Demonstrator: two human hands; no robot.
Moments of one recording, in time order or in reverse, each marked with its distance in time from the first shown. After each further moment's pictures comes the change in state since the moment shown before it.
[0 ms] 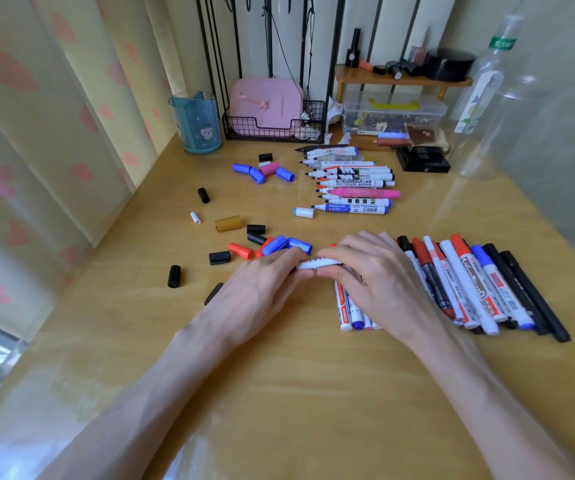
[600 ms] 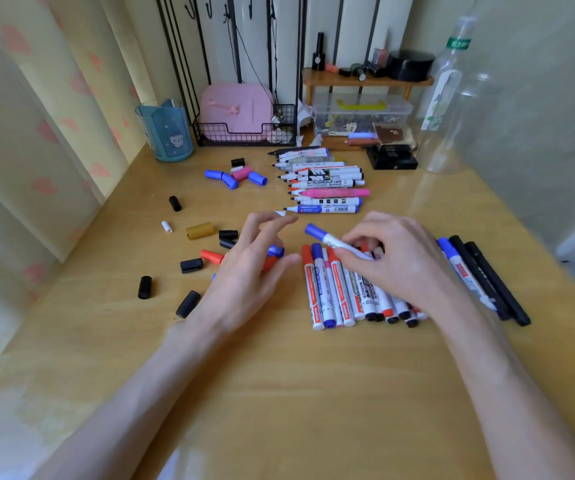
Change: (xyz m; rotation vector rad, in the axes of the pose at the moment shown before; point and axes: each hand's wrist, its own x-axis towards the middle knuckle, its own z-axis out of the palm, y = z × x) left_hand 0.024 0.002 0.019 -0.139 0.126 -0.048; right_hand -0.002 0.026 -0.058 0.046 -0.101 0.369
